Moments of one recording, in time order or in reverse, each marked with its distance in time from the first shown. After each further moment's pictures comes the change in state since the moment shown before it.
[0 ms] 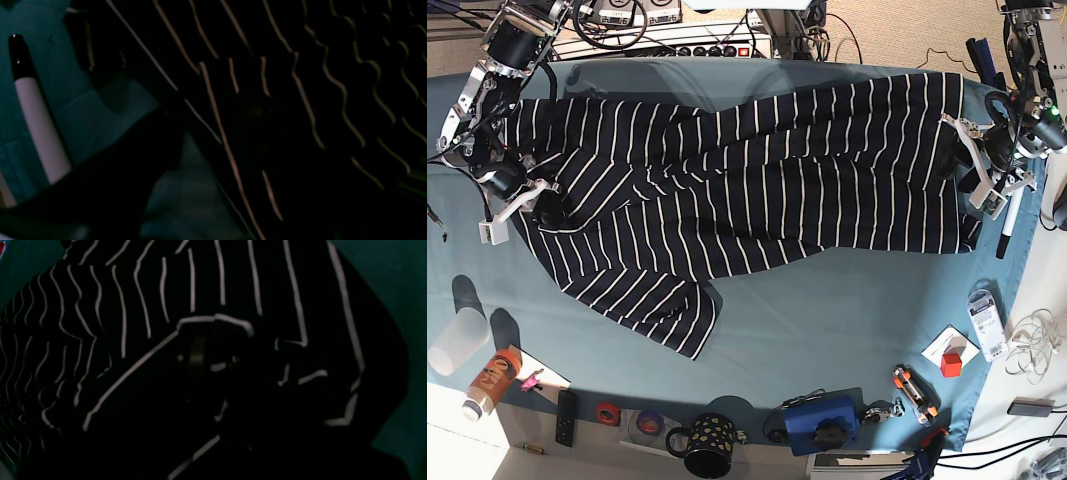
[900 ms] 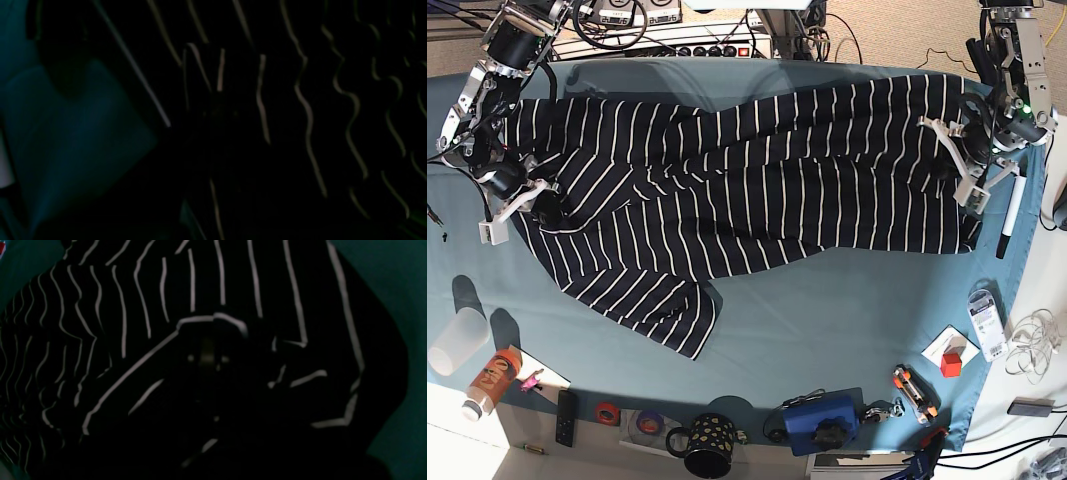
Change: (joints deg) left arm 0.0 3.8 4.5 -3.5 5.4 10.7 -3.8; right arm 0.0 0.0 0.0 0.0 0.0 0.0 0.0
